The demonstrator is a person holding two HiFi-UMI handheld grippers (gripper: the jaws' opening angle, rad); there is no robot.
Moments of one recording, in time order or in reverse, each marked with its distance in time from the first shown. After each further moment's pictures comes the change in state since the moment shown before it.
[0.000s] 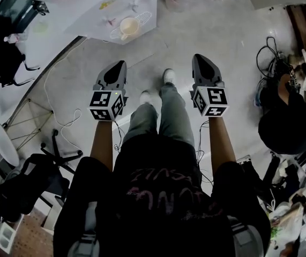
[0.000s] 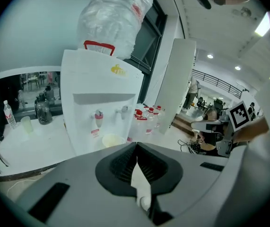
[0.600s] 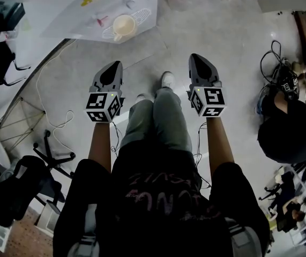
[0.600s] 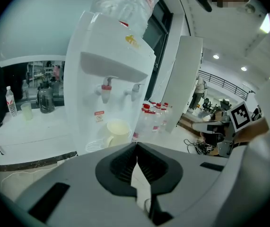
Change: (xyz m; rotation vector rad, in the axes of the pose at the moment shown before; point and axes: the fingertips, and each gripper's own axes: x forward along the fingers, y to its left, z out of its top) left arm 0.064 0.033 -0.065 -0.044 -0.011 0.056; right arm 0.072 -0.022 -0.064 -0.024 0.012 0.045
